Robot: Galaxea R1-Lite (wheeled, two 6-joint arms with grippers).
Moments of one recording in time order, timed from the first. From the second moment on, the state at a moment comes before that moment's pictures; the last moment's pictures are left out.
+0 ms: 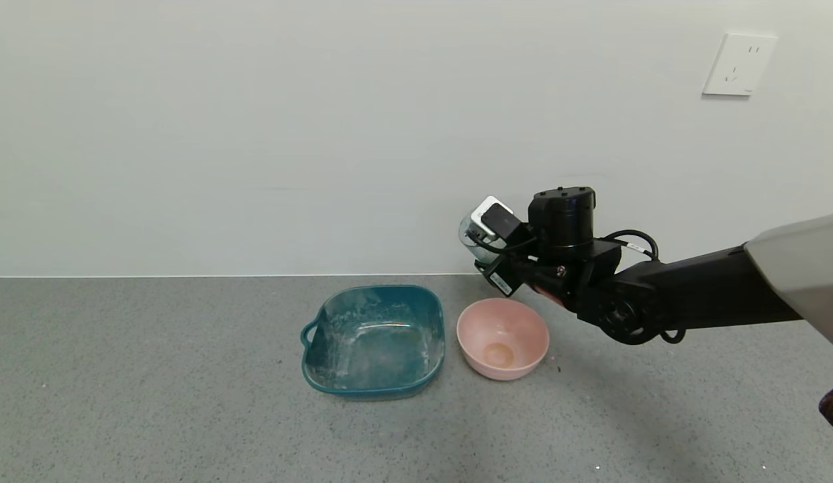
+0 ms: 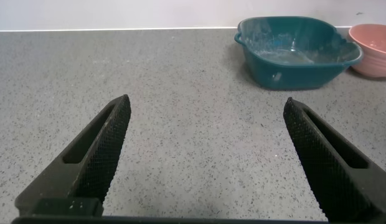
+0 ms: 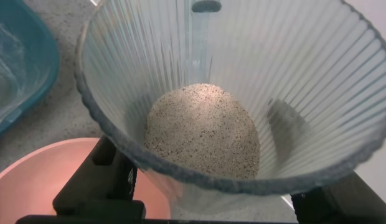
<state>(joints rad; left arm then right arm) 0.00 0.00 0.00 0.00 0.00 0.00 0.55 2.17 -1.44 -0.48 -0.25 -0.59</state>
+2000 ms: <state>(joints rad) 0.00 0.00 0.00 0.00 0.00 0.00 0.72 2.36 -1.60 -0.54 -0.48 -1.43</state>
